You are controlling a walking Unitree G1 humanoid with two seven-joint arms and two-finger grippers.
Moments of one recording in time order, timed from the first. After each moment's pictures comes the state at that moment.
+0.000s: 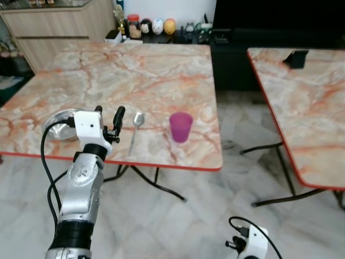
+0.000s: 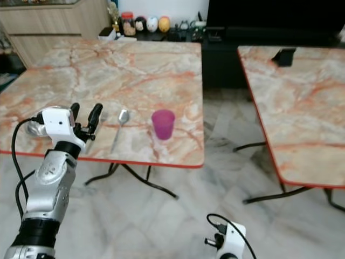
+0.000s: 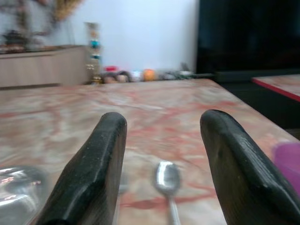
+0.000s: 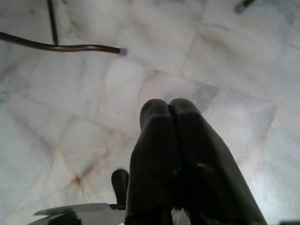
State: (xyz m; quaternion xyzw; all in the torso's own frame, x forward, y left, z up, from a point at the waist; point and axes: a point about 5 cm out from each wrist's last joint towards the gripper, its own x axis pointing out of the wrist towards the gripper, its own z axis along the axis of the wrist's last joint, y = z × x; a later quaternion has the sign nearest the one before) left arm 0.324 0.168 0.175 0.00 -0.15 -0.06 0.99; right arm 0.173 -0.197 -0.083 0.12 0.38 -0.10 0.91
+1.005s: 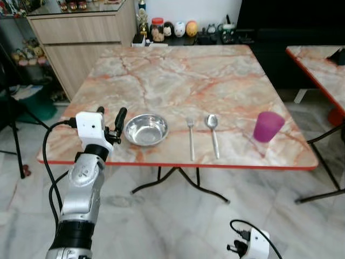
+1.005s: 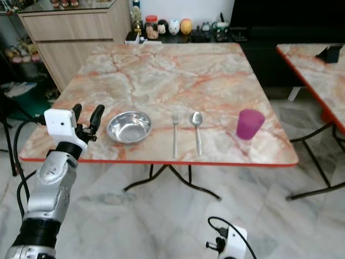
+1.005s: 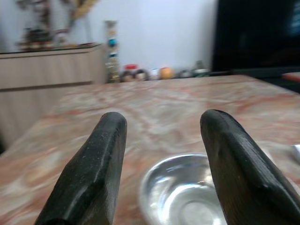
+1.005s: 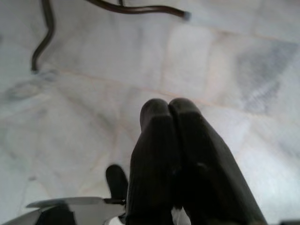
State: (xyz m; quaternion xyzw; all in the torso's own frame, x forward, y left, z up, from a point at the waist) left arm 0.324 0.164 0.172 0.00 -0.15 -0.07 0.99; right arm 0.165 -0.199 -0.086 0.12 0.39 -0.11 0.90
